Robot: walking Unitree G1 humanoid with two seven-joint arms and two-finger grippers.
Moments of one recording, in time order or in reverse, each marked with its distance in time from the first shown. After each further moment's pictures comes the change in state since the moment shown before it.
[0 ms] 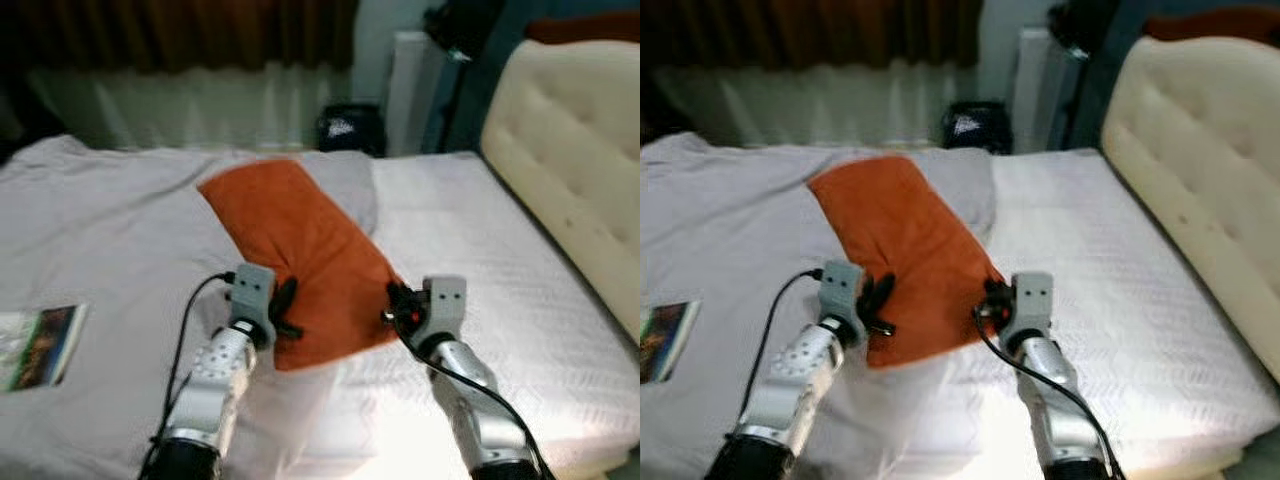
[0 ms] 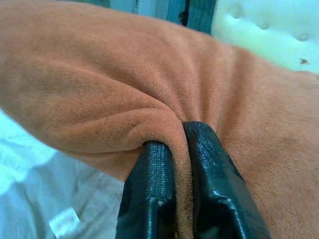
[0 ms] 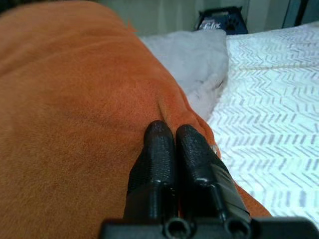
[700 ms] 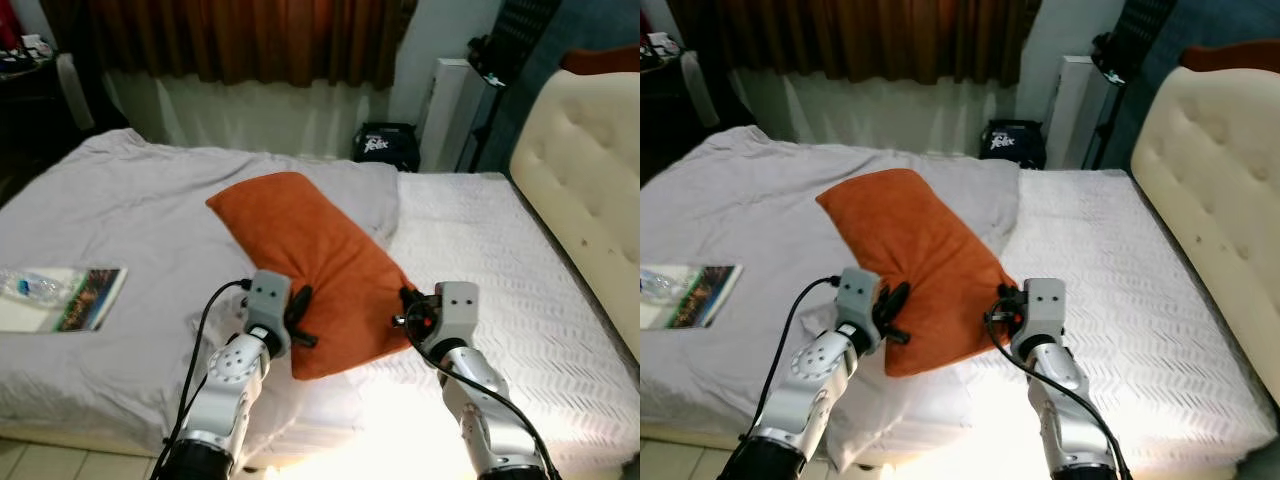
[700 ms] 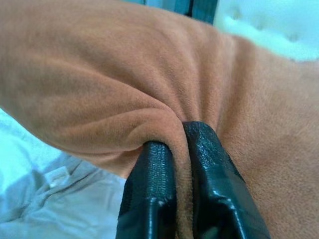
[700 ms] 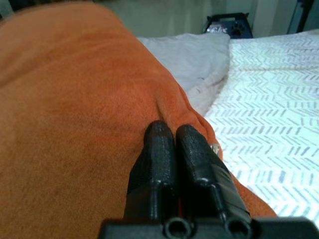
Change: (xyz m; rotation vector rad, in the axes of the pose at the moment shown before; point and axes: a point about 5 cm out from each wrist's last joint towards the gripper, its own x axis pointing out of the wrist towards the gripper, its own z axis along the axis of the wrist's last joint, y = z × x) left arm -0.002 0.008 -0.010 0.004 0.041 0.008; right arm 0.000 0.008 -0.005 0.021 0.005 -0.002
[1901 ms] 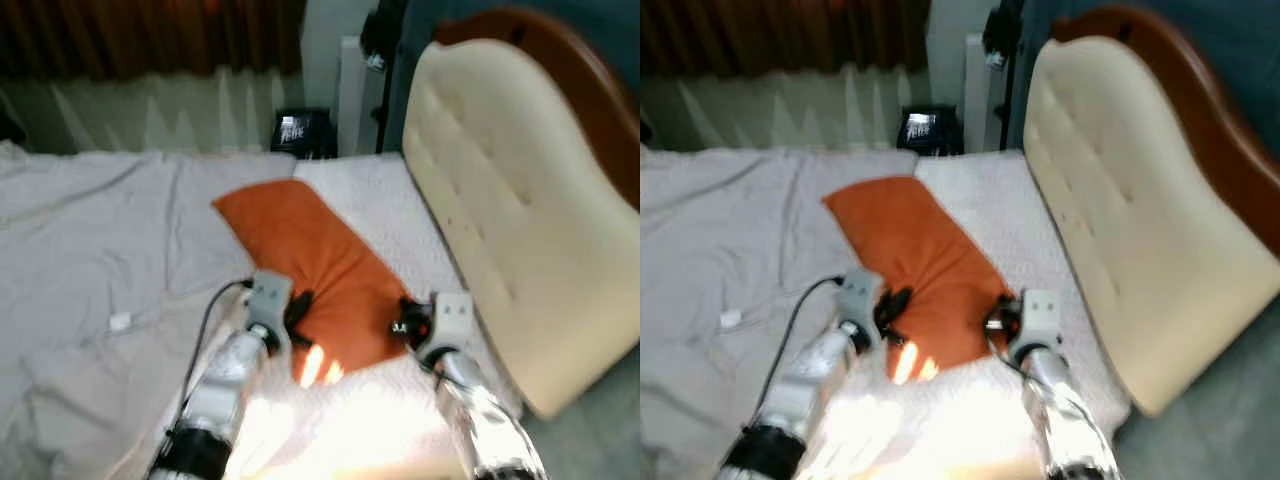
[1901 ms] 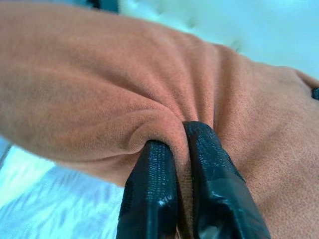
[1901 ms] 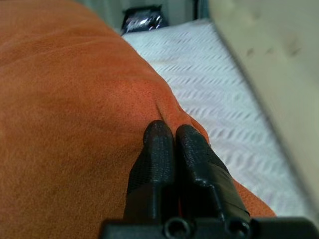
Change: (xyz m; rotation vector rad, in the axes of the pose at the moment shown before) left arm 0.017 -0.014 -0.002 -0.002 0.029 -0.107; right arm 0.002 -0.024 -0.015 -0.031 0.036 -0.115
